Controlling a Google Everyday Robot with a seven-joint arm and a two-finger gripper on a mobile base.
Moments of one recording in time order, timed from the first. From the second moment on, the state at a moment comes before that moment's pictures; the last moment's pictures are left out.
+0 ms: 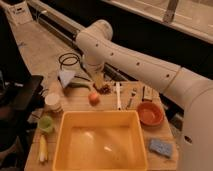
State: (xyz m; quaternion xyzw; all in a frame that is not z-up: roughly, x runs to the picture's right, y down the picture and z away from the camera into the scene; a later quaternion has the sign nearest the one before) arm -0.079 -0.059 0.697 -0.19 -0.13 -0.27 0.94
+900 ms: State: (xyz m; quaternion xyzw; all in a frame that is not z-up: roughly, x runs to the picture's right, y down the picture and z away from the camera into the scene) arm -0.077 -0.048 0.705 -0.23 -0.14 -0.31 0.91
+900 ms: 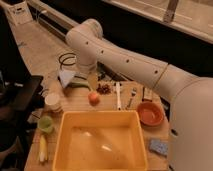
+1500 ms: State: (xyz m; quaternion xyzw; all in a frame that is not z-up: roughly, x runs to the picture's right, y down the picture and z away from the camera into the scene) arm -0.161 -0.022 0.733 -0.24 -0.19 -0.36 0.88
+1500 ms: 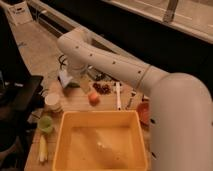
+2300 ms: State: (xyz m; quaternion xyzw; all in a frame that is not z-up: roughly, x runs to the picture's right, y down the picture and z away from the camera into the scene) arm -0.290 0.044 0.719 -0.23 -0.28 -0.43 0.83
